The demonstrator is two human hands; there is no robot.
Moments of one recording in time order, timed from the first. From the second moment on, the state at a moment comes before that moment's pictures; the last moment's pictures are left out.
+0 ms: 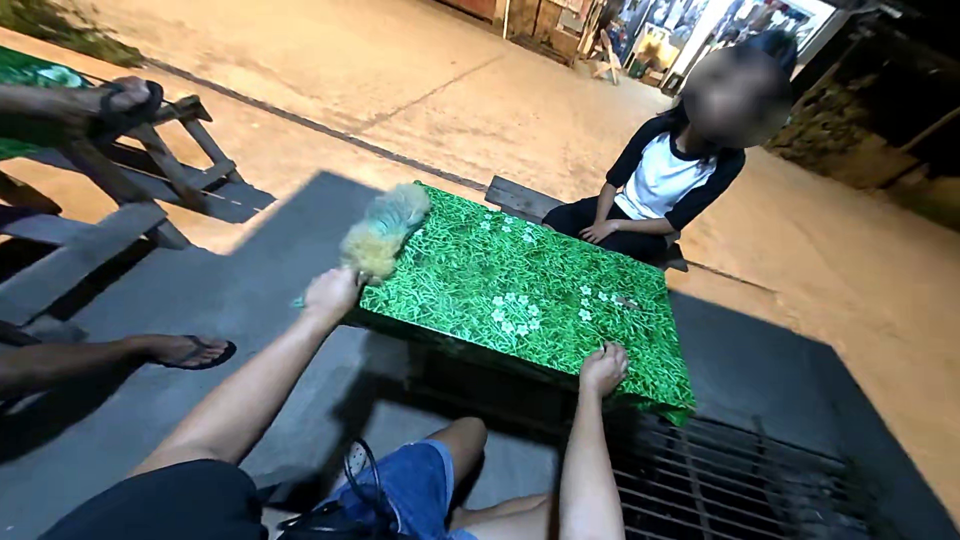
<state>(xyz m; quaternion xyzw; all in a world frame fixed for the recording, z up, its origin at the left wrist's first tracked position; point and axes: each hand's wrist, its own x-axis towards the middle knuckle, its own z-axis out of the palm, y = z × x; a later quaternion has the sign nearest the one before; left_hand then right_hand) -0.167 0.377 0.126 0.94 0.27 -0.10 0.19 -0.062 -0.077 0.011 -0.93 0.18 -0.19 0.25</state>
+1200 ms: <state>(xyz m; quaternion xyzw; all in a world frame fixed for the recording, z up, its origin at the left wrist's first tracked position) -0.027 0.154 0.085 0.95 -0.30 -0.08 0.04 -0.063 -0.076 0.013 -0.92 0.22 -0.18 0.27</state>
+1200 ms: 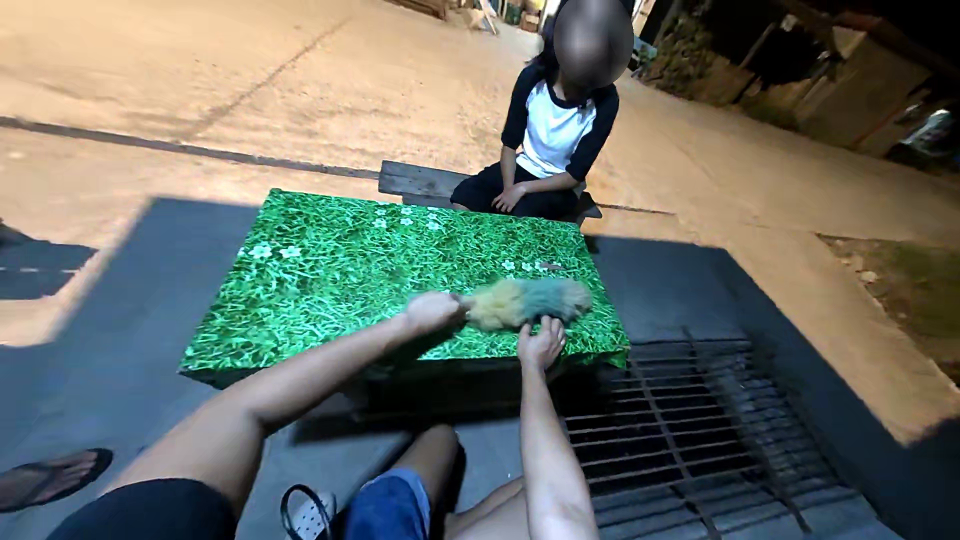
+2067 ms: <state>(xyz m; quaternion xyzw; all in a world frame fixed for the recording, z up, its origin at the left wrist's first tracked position) -0.034 0.011 0.110 0.94 -0.29 -0.18 0.07 -0.088 -0.052 0.046 -0.96 0.20 0.13 0.14</state>
